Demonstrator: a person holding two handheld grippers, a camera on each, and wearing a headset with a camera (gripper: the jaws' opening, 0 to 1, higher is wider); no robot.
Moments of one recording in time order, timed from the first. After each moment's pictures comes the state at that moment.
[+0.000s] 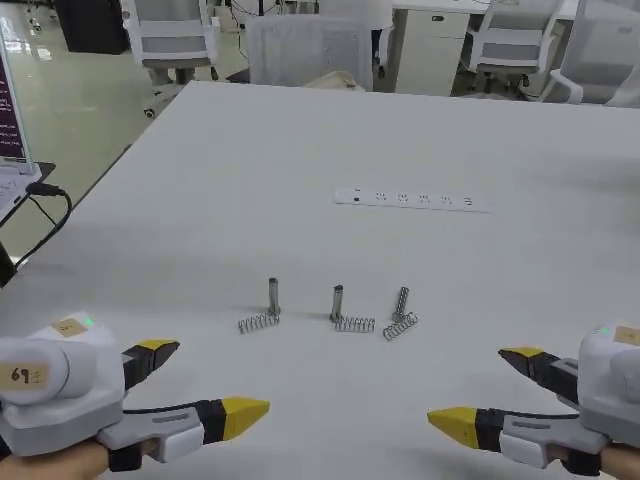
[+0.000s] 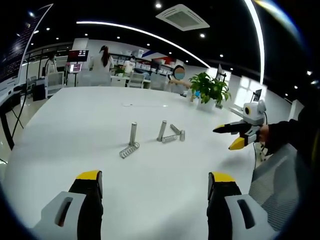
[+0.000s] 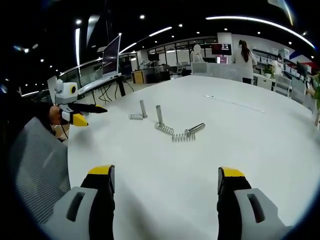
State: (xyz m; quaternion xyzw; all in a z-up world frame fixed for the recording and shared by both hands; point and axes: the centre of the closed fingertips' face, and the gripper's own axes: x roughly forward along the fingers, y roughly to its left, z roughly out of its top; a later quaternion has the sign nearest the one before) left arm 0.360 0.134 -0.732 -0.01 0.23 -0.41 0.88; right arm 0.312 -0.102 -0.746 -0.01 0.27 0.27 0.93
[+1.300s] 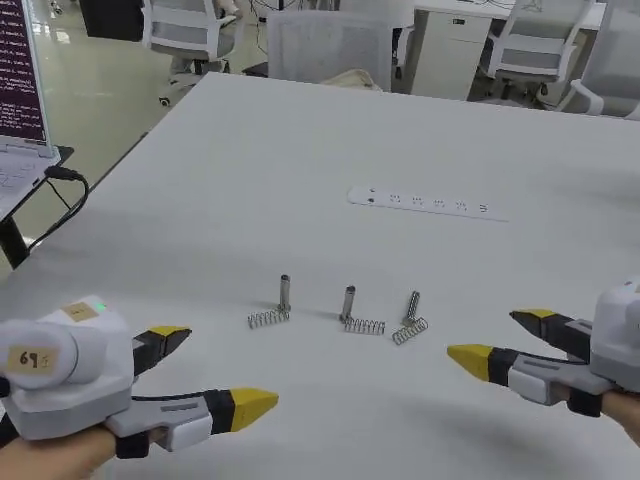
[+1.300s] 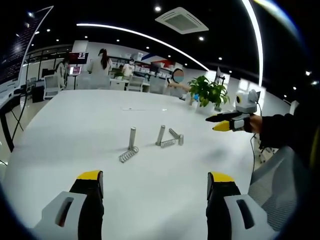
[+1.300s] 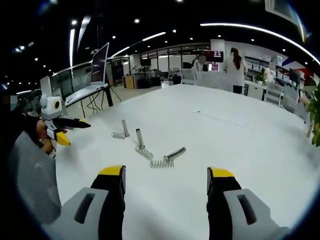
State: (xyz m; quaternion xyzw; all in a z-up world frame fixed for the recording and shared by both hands) left arm 0.362 0.134 -0.726 -0.02 0.22 -0.42 0.88; right arm 0.365 -0.118 -0.704 -0.02 0.24 0.23 0.94
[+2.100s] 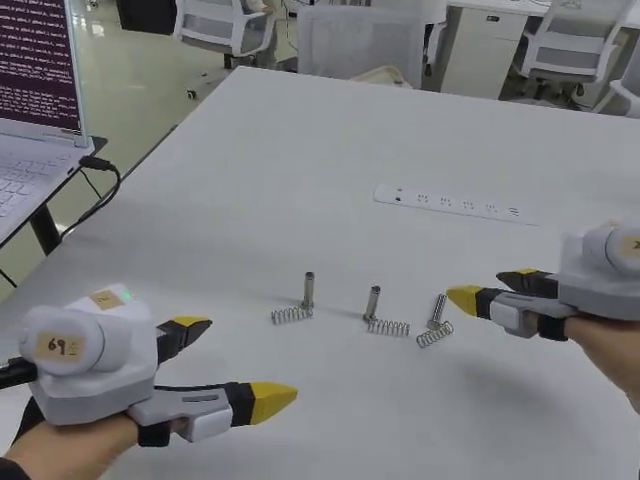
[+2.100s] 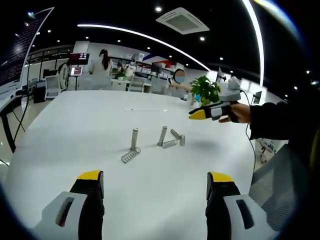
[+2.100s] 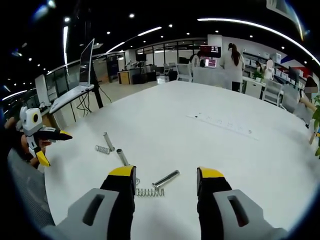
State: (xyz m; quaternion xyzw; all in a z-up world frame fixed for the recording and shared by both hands) left arm 0.363 0.137 -0.722 -0.02 0.22 -0.41 0.89; right arm 0.437 -0.103 -0.704 -0.03 0.26 0.21 0.94
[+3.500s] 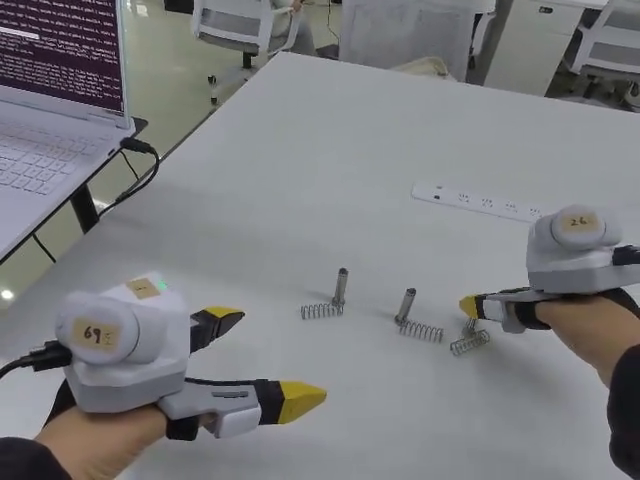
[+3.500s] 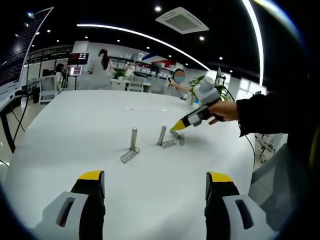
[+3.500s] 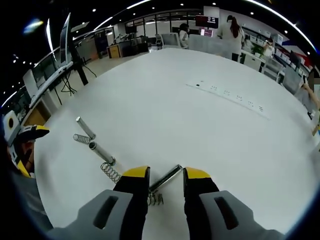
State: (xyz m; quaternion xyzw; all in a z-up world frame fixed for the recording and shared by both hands) left arm 0.365 0.139 -0.725 -0.02 0.22 -0.41 0.88; right arm 0.467 -0.092 -0.767 -0.04 0.40 0.17 0.90
